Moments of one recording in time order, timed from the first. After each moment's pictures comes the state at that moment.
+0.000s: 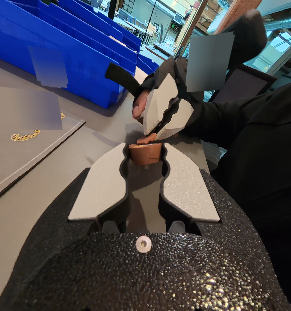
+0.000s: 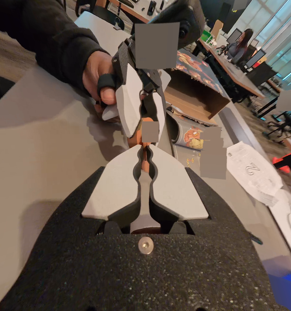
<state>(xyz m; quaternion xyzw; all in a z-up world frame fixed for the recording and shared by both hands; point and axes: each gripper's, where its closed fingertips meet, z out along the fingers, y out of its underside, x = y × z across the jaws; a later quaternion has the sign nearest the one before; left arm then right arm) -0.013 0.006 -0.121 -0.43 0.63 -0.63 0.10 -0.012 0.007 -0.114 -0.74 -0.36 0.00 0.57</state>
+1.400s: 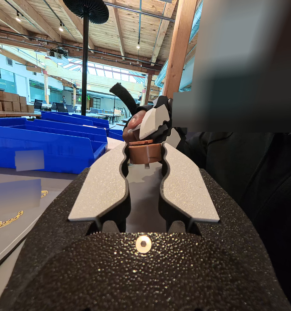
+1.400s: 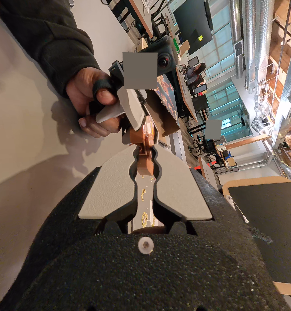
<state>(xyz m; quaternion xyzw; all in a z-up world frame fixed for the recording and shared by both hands) -0.040 -0.002 -0.059 -0.24 0.55 -0.78 0.19 -0.040 -0.001 -0.064 -0.66 -0.45 -0.23 0.56</state>
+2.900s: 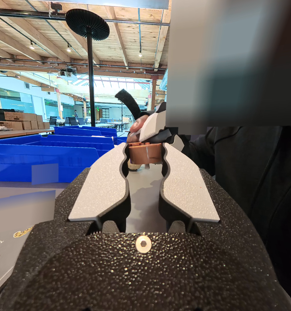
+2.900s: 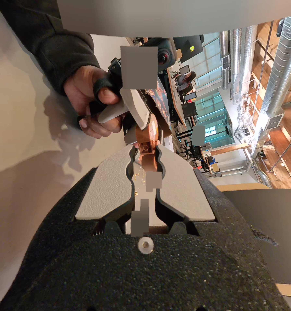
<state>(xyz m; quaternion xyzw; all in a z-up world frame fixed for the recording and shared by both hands) -0.044 -0.001 -0.052 -0.21 0.54 -0.77 0.25 -0.045 -0.002 -0.062 -0.63 -0.47 -0.26 0.57</state>
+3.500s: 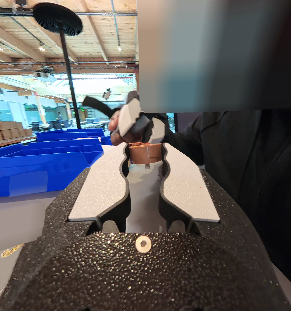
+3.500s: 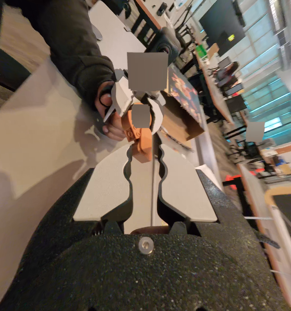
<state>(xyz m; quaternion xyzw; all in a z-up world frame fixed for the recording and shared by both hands) -0.059 -0.016 -0.055 -0.15 0.58 -0.77 0.24 -0.039 -0.018 -0.057 -0.69 -0.45 -0.11 0.56</state>
